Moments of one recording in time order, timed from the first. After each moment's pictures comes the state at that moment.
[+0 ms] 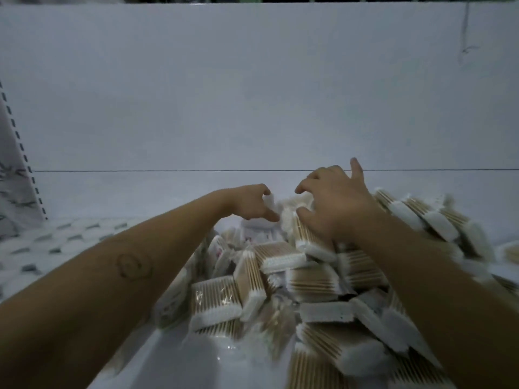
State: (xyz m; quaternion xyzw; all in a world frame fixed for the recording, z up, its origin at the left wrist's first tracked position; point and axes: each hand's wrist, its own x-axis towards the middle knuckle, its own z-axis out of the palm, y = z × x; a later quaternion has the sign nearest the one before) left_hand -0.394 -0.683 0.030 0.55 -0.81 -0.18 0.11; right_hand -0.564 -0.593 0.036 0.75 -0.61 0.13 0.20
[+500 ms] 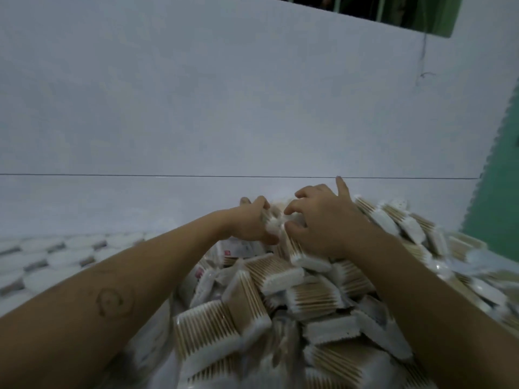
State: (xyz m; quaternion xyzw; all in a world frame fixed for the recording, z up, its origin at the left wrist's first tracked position) left_hand -0.410 -0.722 0.000 0.46 -0.87 -0.17 0.10; right_hand -0.548 -0.603 0.027 0.71 -0.66 0.09 0.21
